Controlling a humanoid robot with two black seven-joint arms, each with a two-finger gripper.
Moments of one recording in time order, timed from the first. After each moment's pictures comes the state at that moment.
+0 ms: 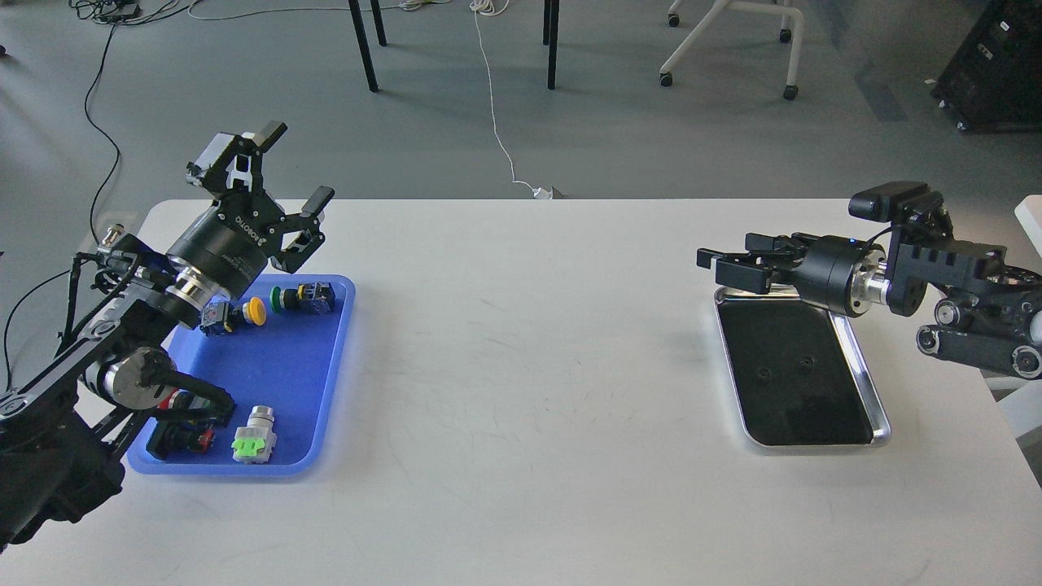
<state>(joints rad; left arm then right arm) -0.45 0.44 -0.99 -1.04 0.47 -0.44 -0.37 1.29 -0.62 -0.57 1.06 -0.79 -0.26 0.49</state>
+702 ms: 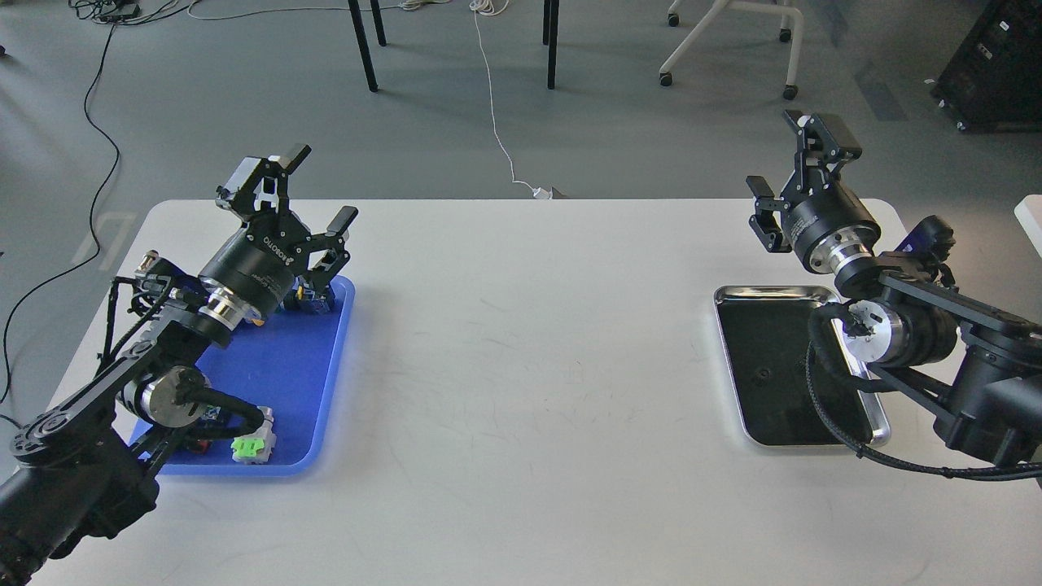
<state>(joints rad) -0.41 0.37 -0.99 -1.02 0.48 -0.42 -0.37 0.79 -0.53 0.32 1.06 0.08 -0.13 0.49</state>
